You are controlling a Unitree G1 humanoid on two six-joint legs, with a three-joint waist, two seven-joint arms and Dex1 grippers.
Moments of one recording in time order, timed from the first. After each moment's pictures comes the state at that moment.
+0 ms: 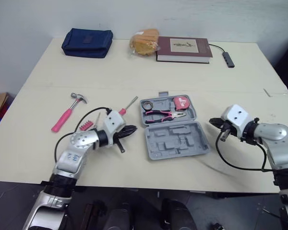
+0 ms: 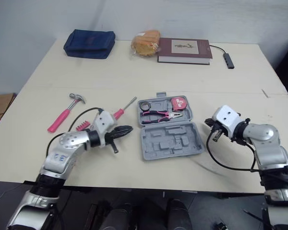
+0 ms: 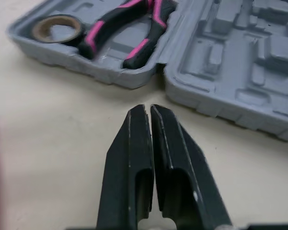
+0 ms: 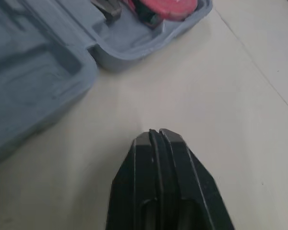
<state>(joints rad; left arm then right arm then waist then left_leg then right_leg) -0.43 0.45 -0.17 0.00 -0.18 0.37 -0.69 -0.49 -0.79 0.03 0.38 0.02 0.02 0.86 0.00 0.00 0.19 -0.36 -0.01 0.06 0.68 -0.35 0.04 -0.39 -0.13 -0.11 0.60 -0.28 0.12</state>
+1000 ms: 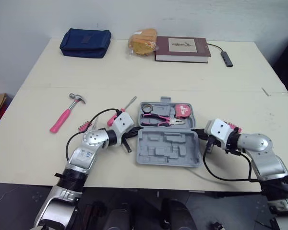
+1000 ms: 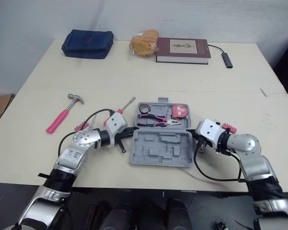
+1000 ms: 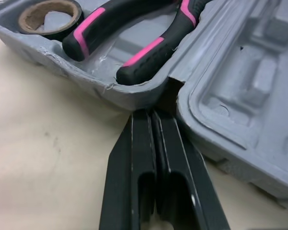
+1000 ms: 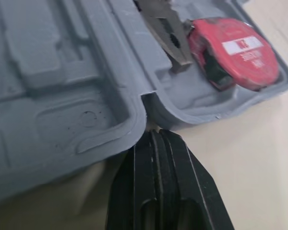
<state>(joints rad) -0.48 0.40 -0.20 0.10 -0.09 0.34 -0.73 -0.29 -0.73 0.03 0.08 0.06 0.03 0.95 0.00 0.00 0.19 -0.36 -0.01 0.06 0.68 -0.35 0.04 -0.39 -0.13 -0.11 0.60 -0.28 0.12</state>
